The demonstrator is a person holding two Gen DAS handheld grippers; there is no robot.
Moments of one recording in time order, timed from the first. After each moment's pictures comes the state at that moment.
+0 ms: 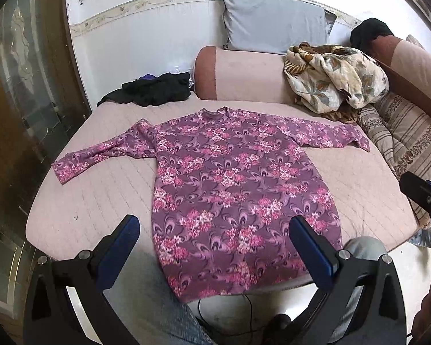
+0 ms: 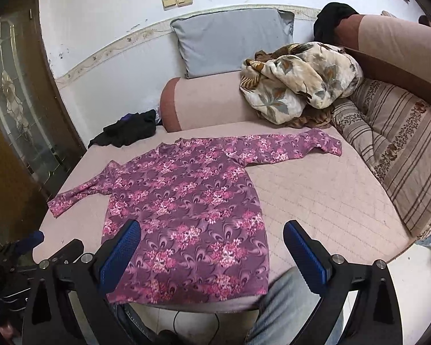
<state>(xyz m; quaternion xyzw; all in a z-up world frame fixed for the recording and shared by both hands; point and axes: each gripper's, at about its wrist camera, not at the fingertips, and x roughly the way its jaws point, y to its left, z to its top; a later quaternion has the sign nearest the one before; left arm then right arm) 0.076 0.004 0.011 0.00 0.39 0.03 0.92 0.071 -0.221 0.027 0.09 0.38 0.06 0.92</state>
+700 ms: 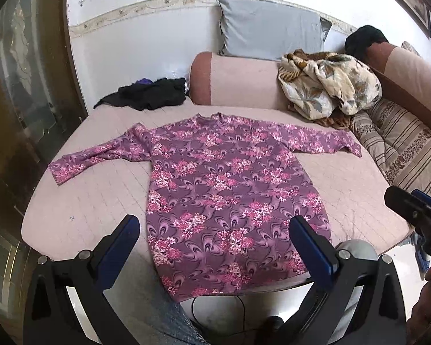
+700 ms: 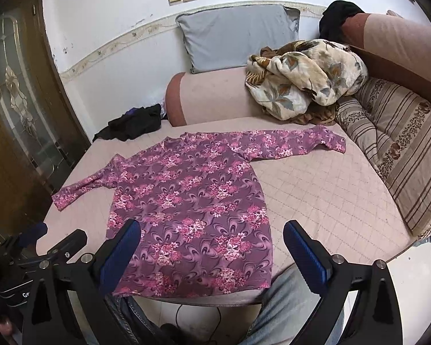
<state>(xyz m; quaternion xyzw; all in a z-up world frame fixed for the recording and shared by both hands) 0.055 0.003 0.020 -0.01 0.37 0.02 0.93 0.061 -0.217 0.032 0.09 0.39 0.07 0.91</state>
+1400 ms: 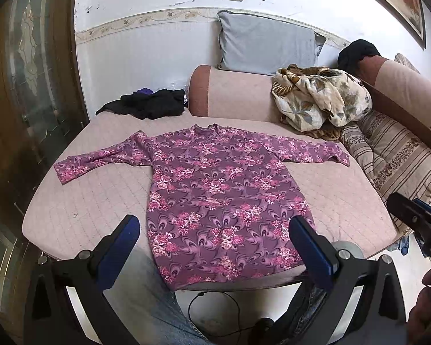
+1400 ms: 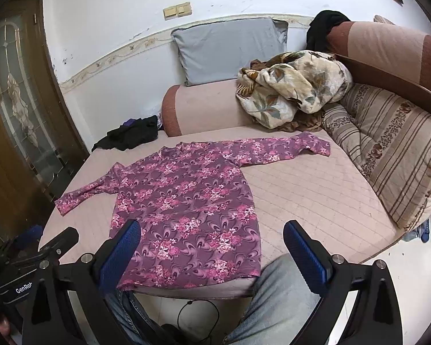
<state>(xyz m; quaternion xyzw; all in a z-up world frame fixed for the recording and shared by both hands) 0.013 -0.002 0.039 -0.02 0.35 0.01 0.94 0.014 -0.233 0.057 0.10 0.37 0.05 0.92</state>
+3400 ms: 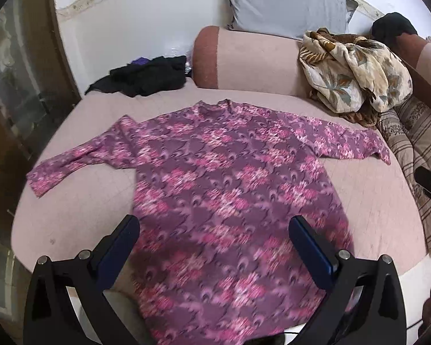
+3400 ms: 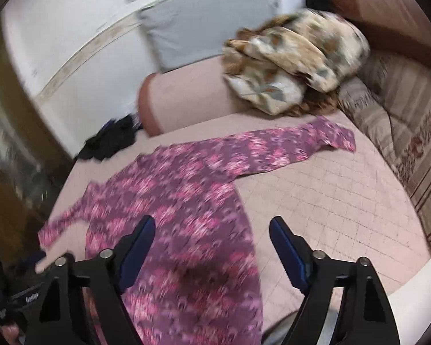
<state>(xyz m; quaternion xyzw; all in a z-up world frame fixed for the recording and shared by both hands) 0.208 -0.003 -0.028 -0.02 0.43 0.03 0.90 0.212 -0.301 -0.021 0.17 0.42 0.04 0.89</state>
